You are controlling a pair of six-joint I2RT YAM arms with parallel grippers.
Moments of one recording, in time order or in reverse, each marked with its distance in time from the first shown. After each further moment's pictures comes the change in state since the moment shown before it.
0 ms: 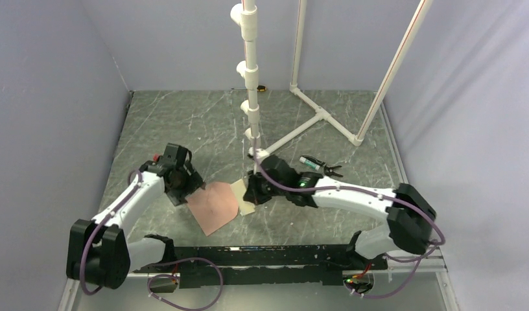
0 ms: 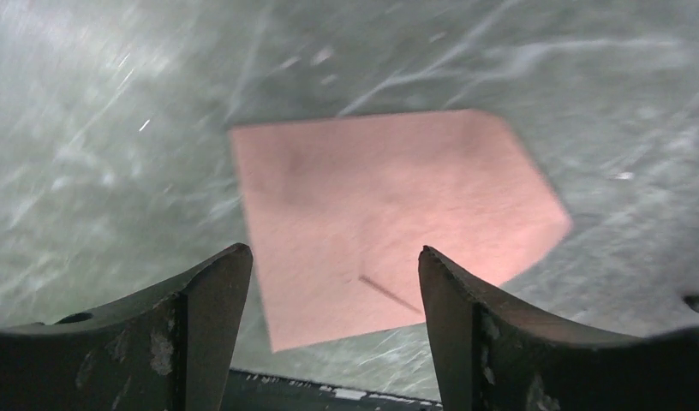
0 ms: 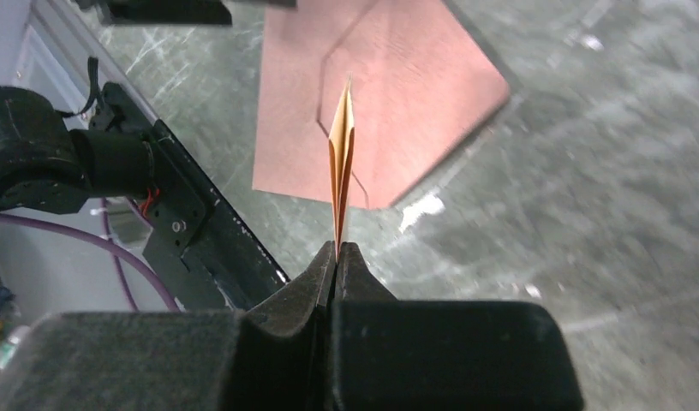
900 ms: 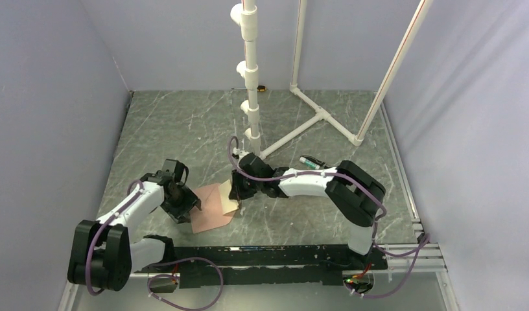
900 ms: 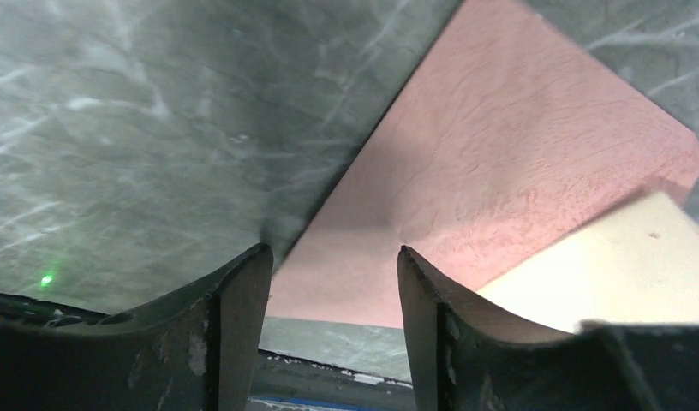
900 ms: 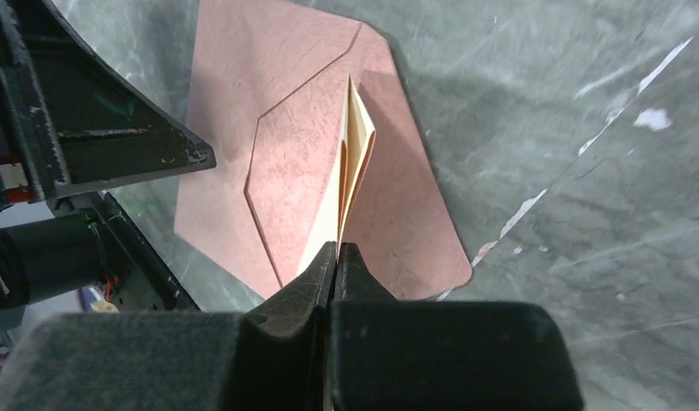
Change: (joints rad) left arm 0.056 -0.049 -0.205 -0.066 0.046 -0.146; right arm -0.008 0.457 0.189 0.197 -0.026 0.038
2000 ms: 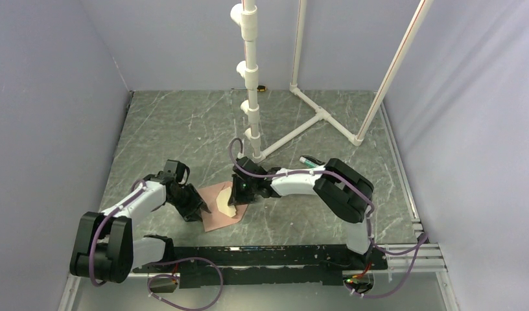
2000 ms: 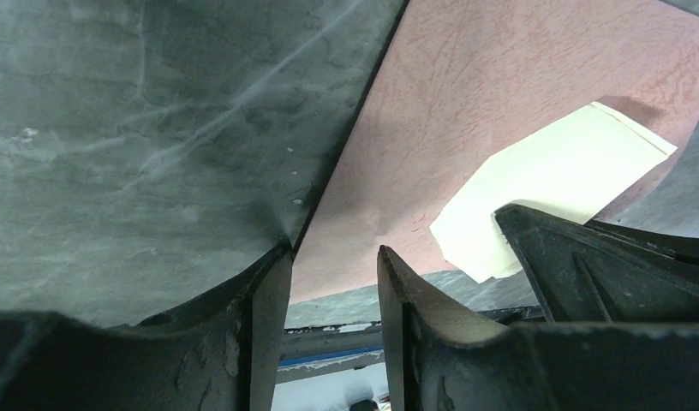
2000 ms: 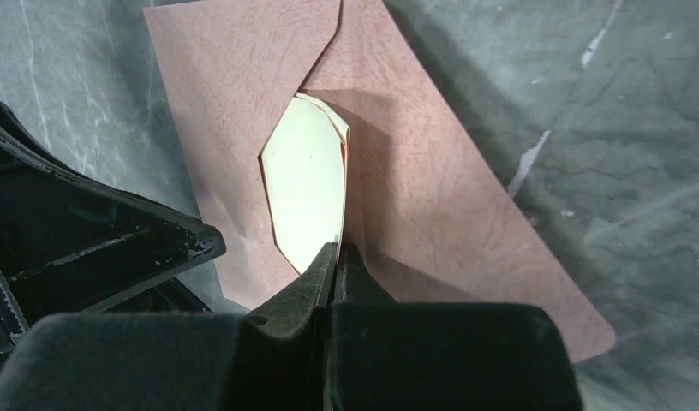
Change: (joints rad) left arm 0.002 0.061 -0.034 0.122 0.280 0.127; right arm 0.018 0.103 0.063 -0.126 0.004 0.314
